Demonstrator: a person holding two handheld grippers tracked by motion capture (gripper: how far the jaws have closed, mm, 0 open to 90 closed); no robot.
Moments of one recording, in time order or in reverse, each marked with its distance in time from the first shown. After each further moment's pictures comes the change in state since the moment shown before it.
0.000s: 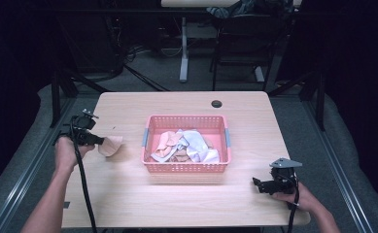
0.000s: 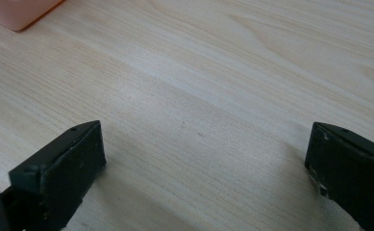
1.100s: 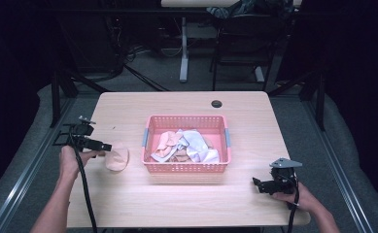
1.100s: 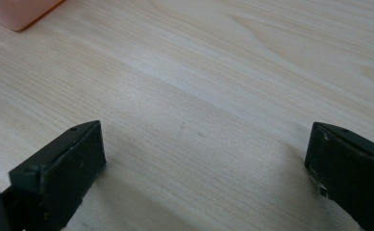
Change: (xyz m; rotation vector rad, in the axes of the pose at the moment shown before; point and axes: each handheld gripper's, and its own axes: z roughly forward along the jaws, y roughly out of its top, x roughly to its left) left arm 0.008 -0.017 0.015 -0.057 -0.055 -0.132; right arm 0.000 0.000 0.000 0.000 0.000 0.000
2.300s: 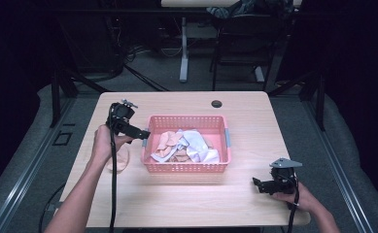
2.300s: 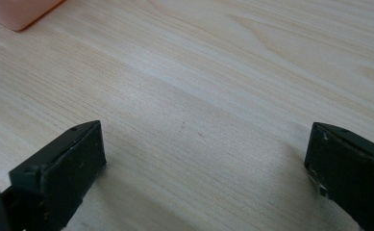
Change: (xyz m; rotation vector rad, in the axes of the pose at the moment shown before) left arm -0.125 0.068 -0.016 -0.074 -0.098 0.317; right arm 0.000 0.000 0.000 0.000 0.000 0.000
